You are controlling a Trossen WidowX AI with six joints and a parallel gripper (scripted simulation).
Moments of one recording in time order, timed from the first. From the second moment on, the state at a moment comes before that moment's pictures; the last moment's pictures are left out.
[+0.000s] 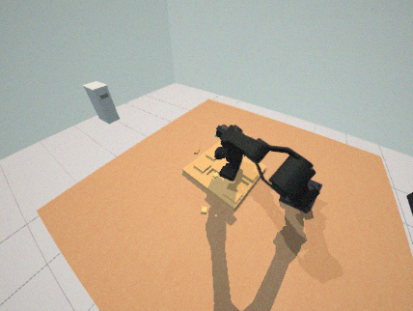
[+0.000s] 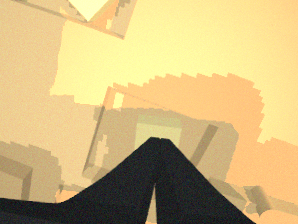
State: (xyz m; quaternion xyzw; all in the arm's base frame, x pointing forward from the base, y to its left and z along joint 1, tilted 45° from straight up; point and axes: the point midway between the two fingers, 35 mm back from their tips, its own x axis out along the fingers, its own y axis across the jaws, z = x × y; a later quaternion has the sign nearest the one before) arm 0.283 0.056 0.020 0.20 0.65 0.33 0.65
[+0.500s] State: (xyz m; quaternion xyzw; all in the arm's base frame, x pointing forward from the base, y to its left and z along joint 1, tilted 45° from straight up) arm 0.277 0.061 0.019 0.20 0.65 0.33 0.65
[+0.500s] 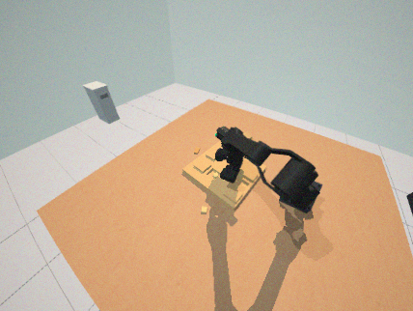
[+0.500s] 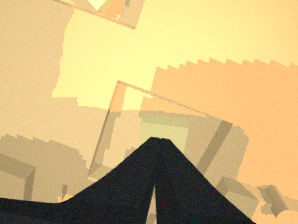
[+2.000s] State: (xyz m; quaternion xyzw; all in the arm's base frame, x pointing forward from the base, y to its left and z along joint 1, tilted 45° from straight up) arm 0.275 0.061 0.020 0.20 0.65 0.33 0.65
